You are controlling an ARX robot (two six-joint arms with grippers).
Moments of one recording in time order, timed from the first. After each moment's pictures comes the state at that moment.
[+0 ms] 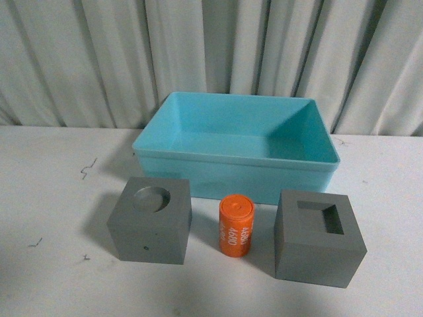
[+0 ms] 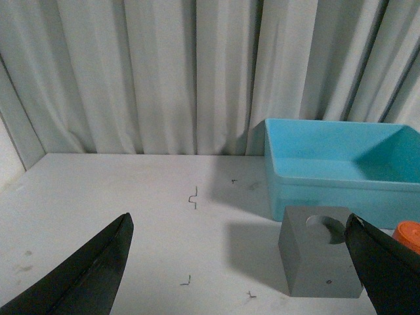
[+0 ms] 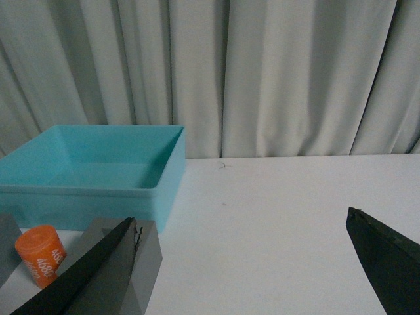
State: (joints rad) left arm 0.00 0.01 0.01 0.00 0.00 0.00; right arm 0.00 0.00 0.01 0.00 0.00 0.00
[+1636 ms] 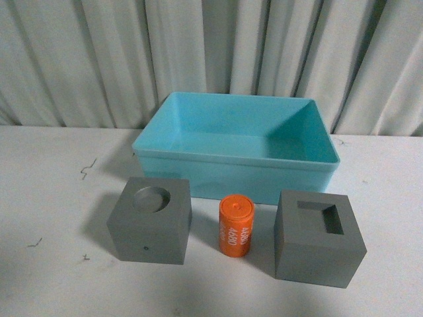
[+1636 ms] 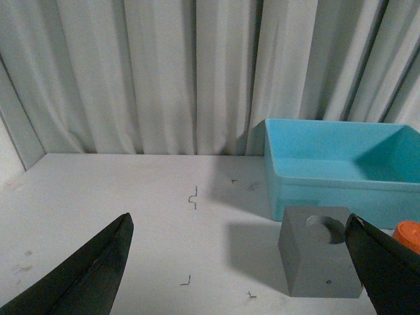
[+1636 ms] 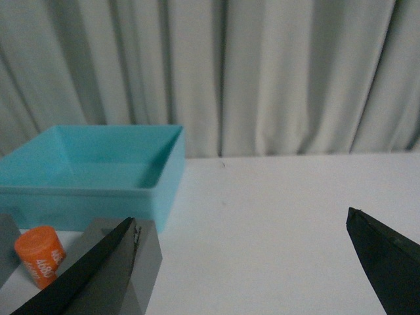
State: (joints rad) left arm 0.00 0.01 0.01 0.00 0.00 0.00; right arm 0.01 0.02 0.03 -0.07 0.04 0.02
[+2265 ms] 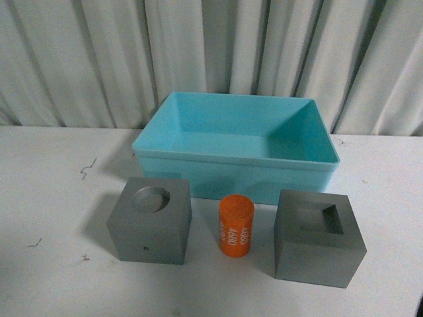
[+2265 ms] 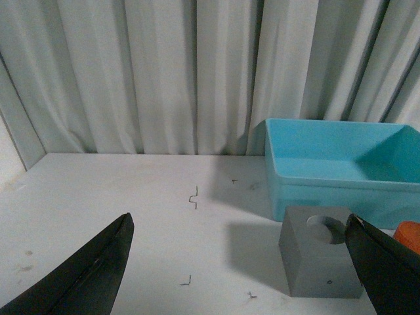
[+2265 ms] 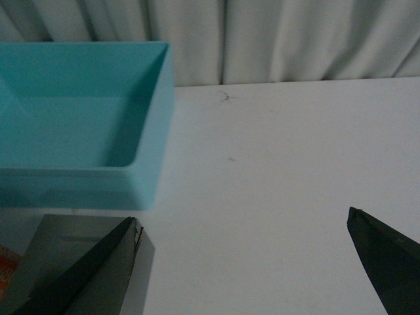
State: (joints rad) left arm 0.00 0.01 0.01 0.00 0.00 0.00; right arm 0.08 1.25 0.39 0.51 0.11 0.05
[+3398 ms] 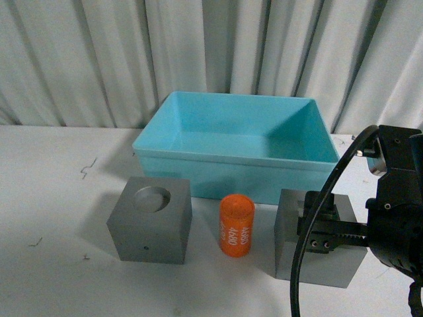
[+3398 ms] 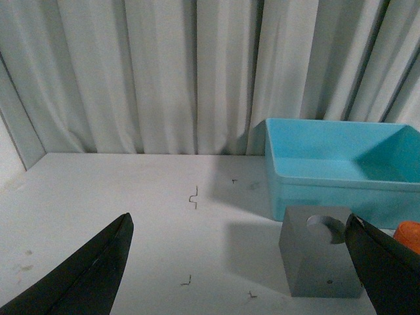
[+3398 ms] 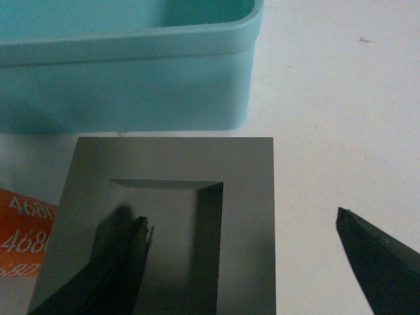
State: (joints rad) left arm 0.00 0.01 0.01 0.00 0.00 0.00; right arm 0.36 1.88 0.63 0.61 0.24 0.32
